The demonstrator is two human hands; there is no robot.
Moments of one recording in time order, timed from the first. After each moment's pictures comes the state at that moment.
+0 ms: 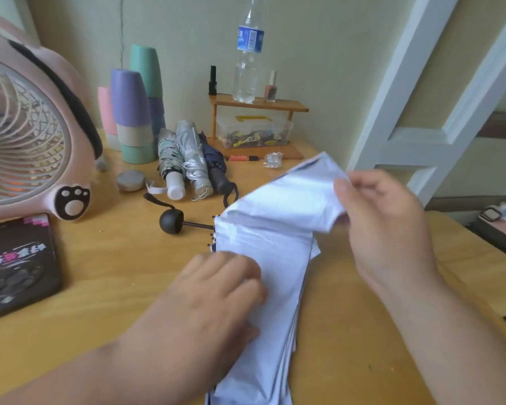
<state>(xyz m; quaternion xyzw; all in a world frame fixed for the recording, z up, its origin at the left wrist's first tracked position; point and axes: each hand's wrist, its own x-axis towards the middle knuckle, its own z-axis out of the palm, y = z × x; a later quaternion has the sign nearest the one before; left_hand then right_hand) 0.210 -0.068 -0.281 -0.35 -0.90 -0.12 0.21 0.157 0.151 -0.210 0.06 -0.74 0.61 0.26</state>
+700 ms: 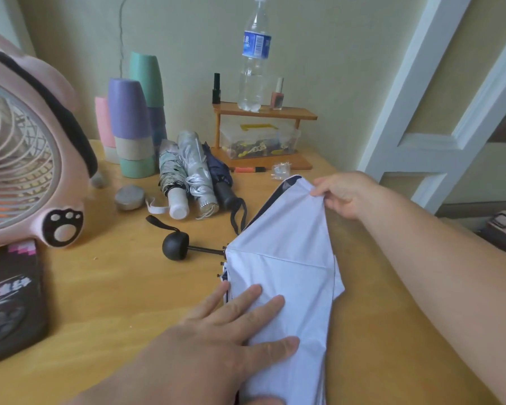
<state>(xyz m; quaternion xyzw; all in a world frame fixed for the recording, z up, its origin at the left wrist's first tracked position) 0.174 -0.089 -0.323 -0.39 -0.91 0.00 0.12 -0.052 0.162 -0.227 -0.15 -0.74 0.65 -0.05</state>
